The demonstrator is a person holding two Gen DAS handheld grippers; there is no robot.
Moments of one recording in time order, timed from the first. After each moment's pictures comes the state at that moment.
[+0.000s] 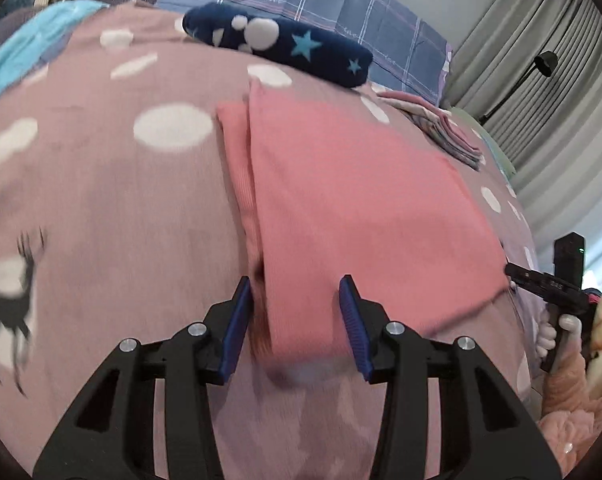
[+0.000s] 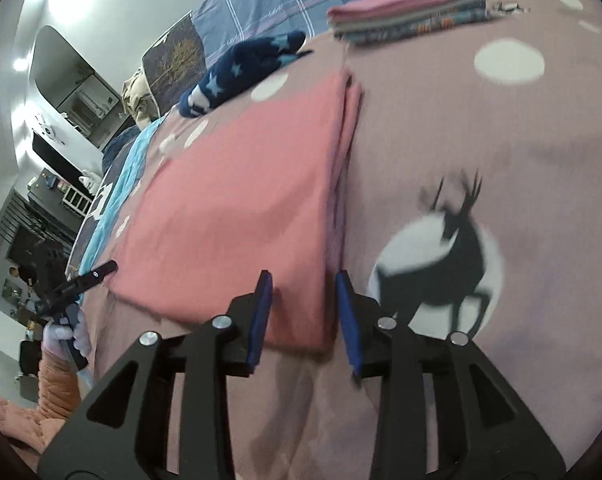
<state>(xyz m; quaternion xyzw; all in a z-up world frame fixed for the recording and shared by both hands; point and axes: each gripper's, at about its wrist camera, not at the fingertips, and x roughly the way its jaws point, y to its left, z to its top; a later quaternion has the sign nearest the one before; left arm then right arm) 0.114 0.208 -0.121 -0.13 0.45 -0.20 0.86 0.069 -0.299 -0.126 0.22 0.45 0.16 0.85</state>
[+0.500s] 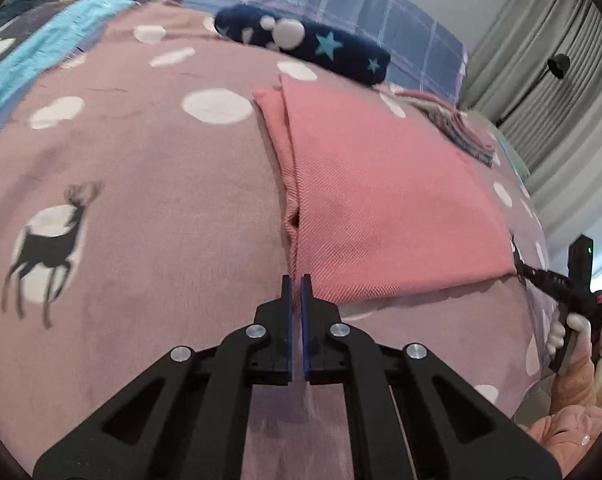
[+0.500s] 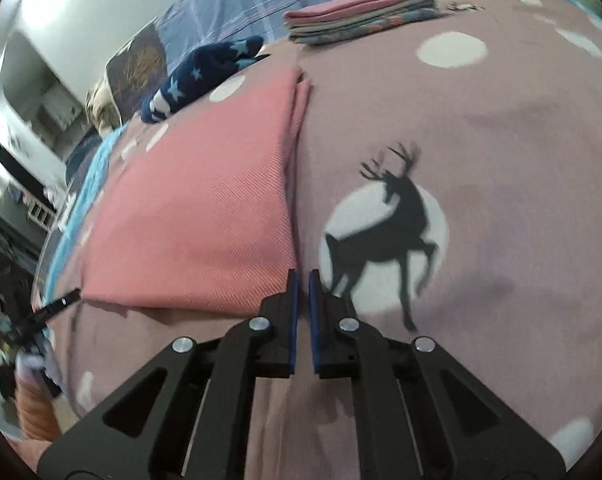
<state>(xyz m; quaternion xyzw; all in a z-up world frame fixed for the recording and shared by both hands) 0.078 0.227 -0.115 -0.12 0.45 -0.16 0.87 0.040 -0.309 -0.121 0.21 0.44 0.07 0.87</state>
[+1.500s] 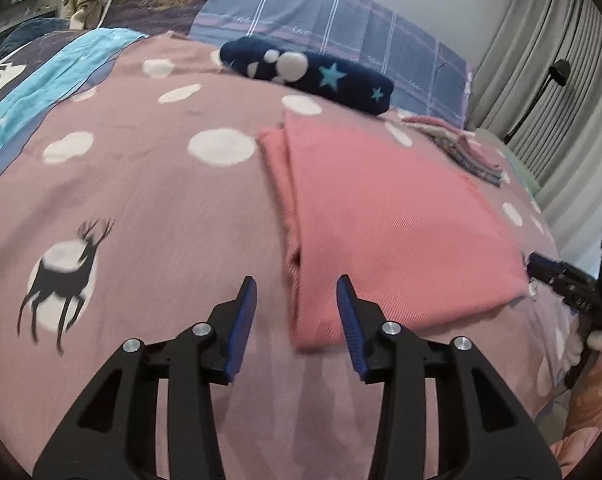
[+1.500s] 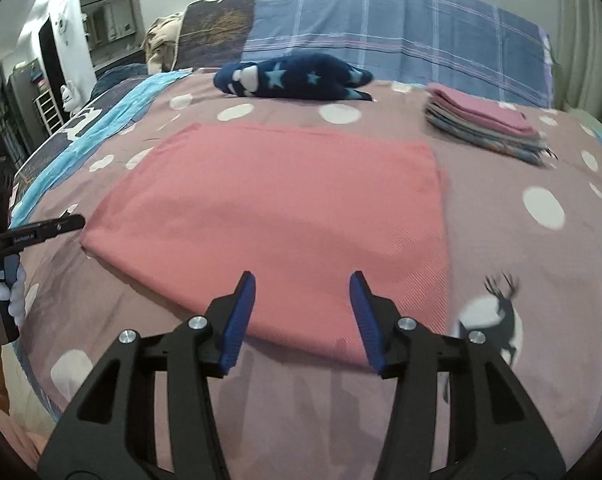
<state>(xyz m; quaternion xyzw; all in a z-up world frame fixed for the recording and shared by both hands) 0.087 0.222 -0.105 -0.11 0.40 -0.14 0.90 0.059 -0.173 -0.074 -0.02 0.39 0.13 0.91</state>
